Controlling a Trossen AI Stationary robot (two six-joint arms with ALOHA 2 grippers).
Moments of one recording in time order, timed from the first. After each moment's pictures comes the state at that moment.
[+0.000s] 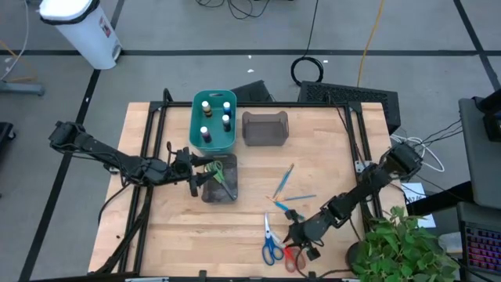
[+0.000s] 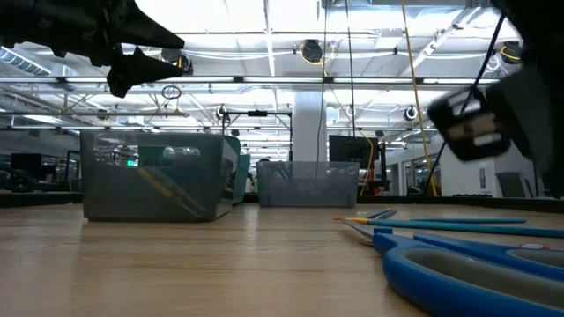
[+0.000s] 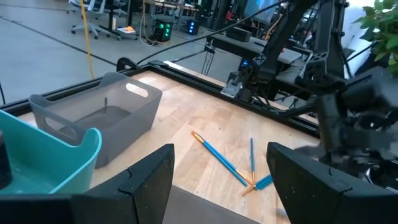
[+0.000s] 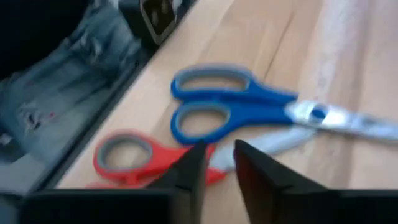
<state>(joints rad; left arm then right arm) -0.34 0.88 0.30 0.44 -0.59 -0.38 0.64 1.73 0.69 0.42 0.04 0.24</state>
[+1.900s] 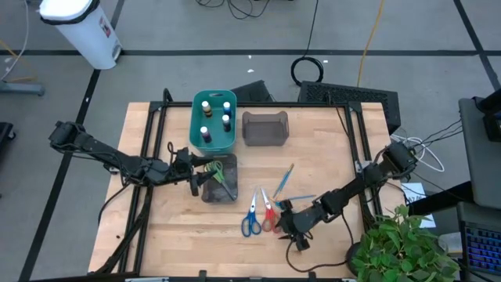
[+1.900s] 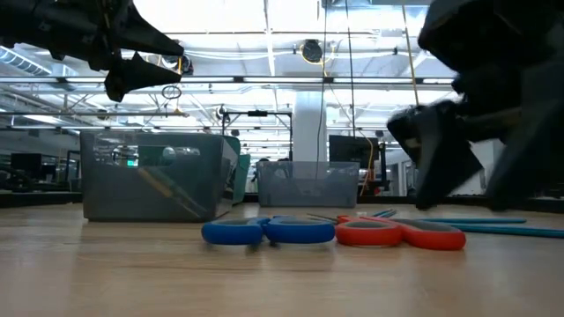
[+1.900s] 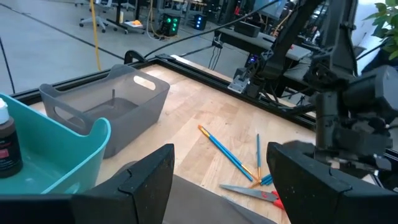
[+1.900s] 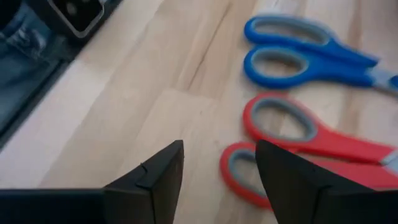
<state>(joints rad) -0.34 0.88 0.30 0.41 -0.61 -0.42 0.54 1.76 0.73 0.34 0.08 0.20</state>
